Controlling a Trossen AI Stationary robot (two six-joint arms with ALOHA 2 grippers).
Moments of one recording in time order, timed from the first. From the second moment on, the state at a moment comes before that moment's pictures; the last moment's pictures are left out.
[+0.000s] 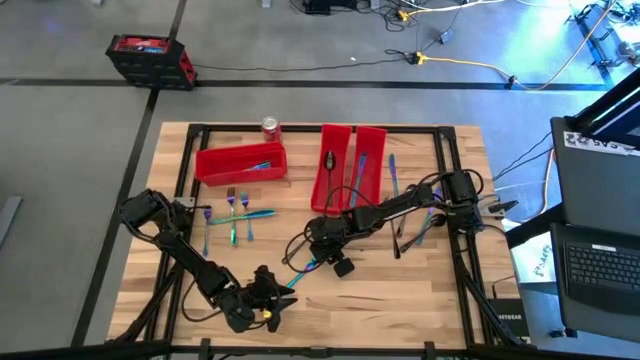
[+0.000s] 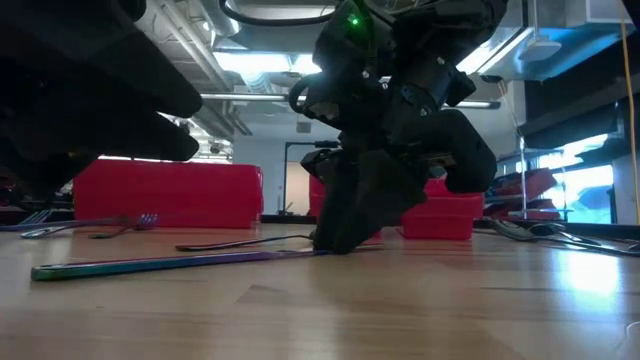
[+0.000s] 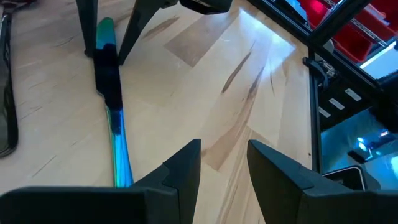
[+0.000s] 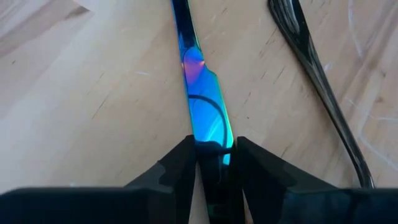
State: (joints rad) left arm -0.81 1.86 0.86 0.37 -0.82 -1.07; right arm 0.14 2.07 1.18 -0.17 -0.26 -0.35
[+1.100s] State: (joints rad) left arm -0.80 1.86 0.86 0.32 -0.83 -1.15; right arm 0.24 2.07 1.18 -0.15 -0.05 -0.52
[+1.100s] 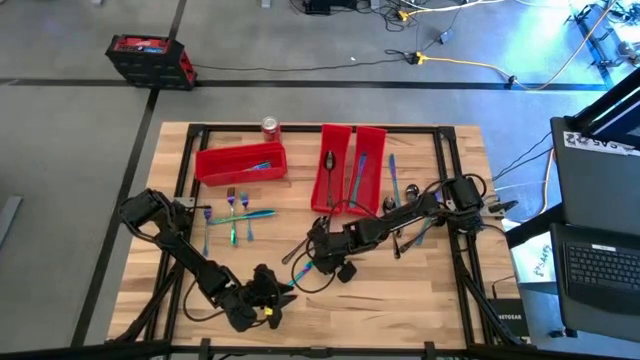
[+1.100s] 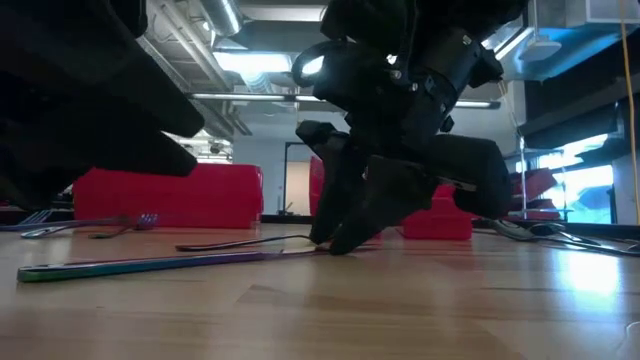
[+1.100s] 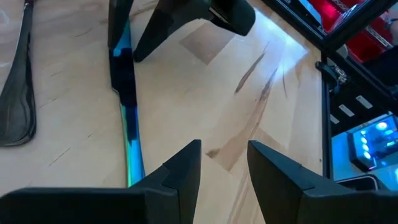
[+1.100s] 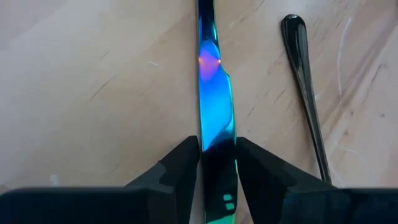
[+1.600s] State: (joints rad) left arm -0.80 1.86 0.86 0.32 -0.82 -1.16; right arm 0.18 2.08 1.27 -0.22 -0.25 -0.47
